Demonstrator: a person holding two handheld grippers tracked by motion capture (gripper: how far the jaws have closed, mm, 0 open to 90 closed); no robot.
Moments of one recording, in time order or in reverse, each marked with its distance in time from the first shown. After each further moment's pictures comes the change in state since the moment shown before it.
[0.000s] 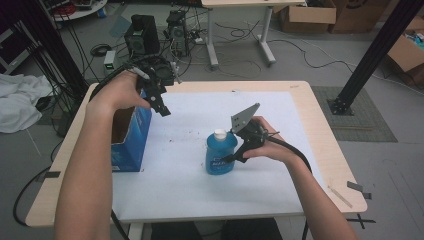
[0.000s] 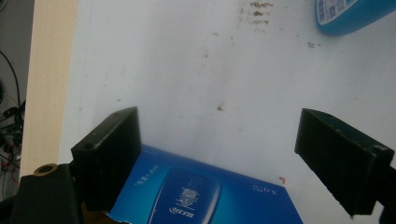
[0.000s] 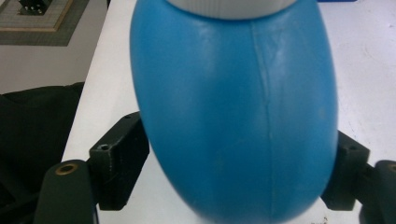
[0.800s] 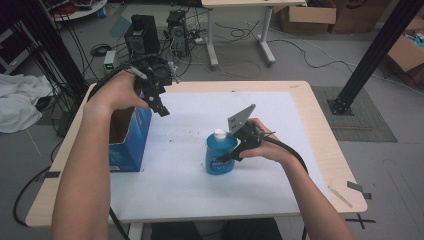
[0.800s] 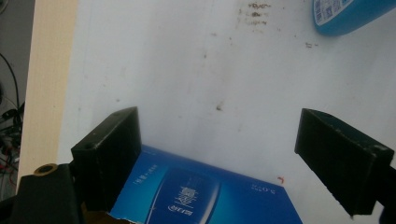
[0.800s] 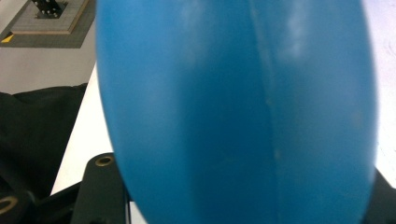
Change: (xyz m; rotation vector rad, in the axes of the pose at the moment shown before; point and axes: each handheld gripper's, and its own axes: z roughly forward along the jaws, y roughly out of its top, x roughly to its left) left arm -0.001 -0.004 -0.002 -0.019 -0.006 -0.001; right arm -0.007 -0.004 0.013 -0.011 0.051 0.000
